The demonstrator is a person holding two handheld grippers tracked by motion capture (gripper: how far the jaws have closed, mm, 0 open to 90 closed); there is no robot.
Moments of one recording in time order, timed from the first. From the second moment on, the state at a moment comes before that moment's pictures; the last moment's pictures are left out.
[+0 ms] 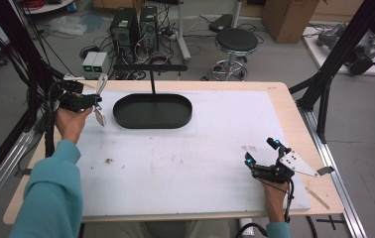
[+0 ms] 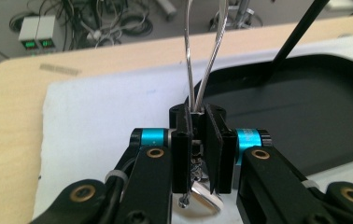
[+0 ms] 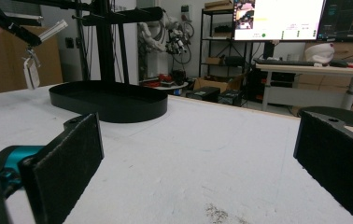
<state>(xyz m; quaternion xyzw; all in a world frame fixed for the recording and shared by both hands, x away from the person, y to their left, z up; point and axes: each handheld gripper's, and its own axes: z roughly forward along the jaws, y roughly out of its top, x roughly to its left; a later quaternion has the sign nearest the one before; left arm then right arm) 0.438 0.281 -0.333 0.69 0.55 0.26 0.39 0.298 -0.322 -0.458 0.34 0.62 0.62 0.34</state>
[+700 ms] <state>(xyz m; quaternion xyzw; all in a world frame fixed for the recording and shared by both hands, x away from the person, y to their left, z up) 0.440 0.249 -0.316 0.68 0.50 0.30 0.43 0.298 -0.322 -0.458 0.34 0.62 0.62 0.33</state>
